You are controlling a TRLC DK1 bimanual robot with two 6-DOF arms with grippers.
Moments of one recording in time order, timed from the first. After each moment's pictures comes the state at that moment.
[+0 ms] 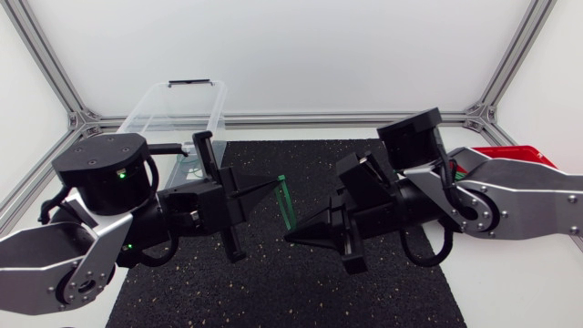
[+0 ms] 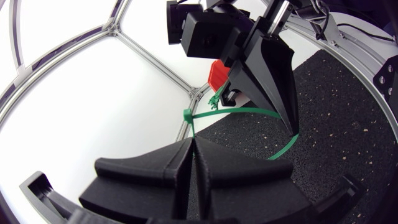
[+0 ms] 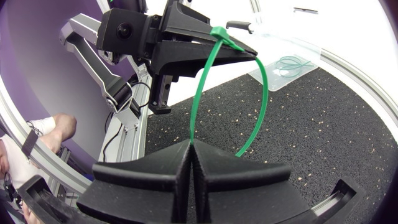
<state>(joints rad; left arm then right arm) -0.62 1.31 0.50 0.63 0.40 0.94 0.54 1.40 0.71 -0.08 -0.88 -0.21</state>
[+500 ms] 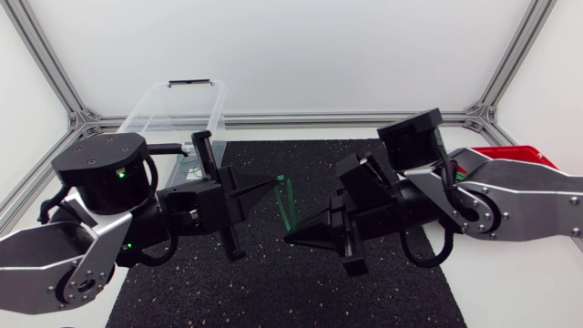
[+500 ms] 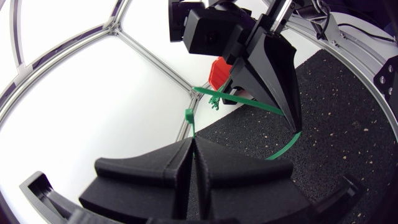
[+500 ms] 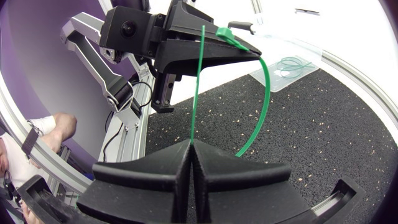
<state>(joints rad) -0.62 1.31 0.50 0.63 0.40 0.94 0.55 1.40 0.71 -0.08 -0.88 -0.21</state>
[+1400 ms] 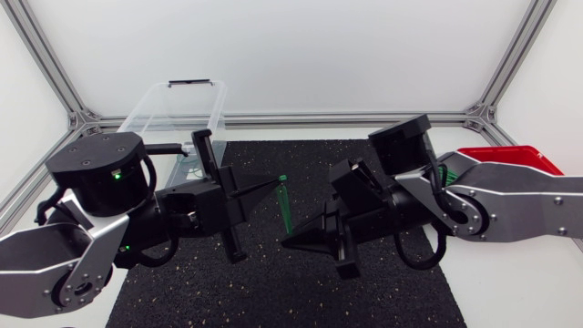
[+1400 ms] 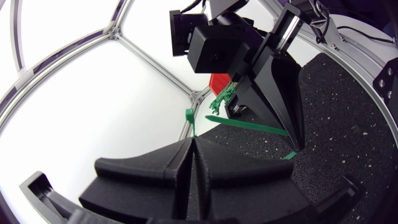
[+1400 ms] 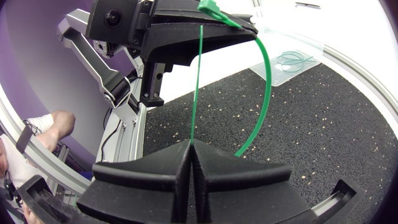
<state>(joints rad) -0.63 1.29 0.50 0.63 0.40 0.94 0.57 1.43 0.71 -0.07 -0.86 -0.21</state>
